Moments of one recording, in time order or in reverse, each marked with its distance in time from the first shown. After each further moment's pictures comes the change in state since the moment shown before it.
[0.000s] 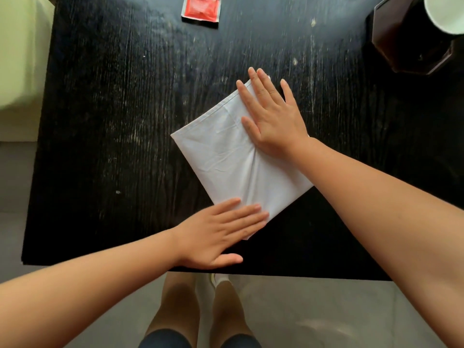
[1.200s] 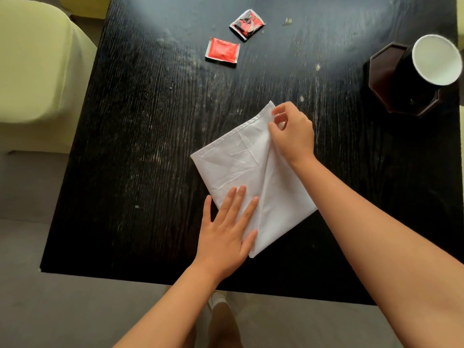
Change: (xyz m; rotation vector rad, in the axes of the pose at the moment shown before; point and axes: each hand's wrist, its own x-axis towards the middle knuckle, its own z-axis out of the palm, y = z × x) left_hand 0.022 0.027 -0.001 -0.134 0.195 -0.803; right_hand 0.015 -0.009 -0.034 0.581 0.311 0.439
